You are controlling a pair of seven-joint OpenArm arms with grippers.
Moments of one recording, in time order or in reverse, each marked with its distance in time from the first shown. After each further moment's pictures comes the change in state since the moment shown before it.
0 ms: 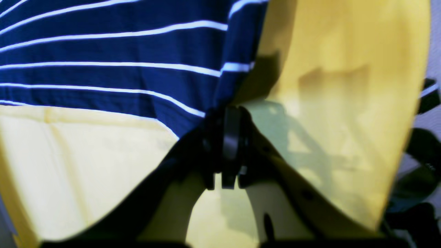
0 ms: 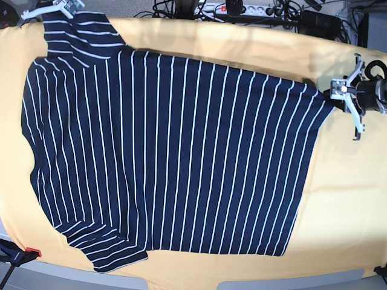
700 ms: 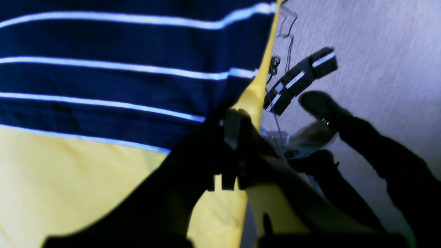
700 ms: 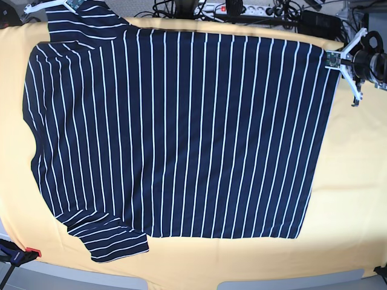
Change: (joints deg) left arm 12.5 -7.5 -0.2 12.3 -22.5 0.2 29.0; right arm 0.0 0.0 0.0 0.0 3.1 3.3 -3.4
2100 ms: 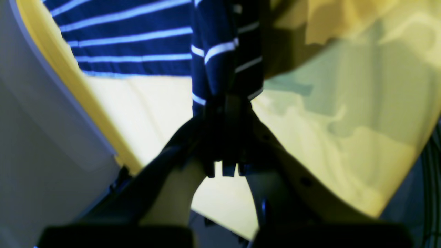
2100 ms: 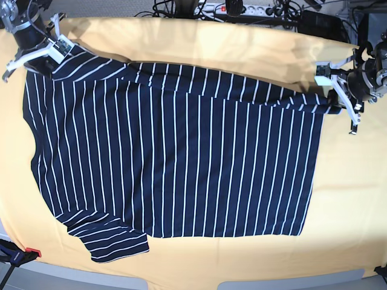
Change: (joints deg) left arm -1.7 0.1 0.0 9.9 27.1 20.7 1.2; right arm 13.4 15.3 -0.1 0.0 -9.1 -11.9 9.8
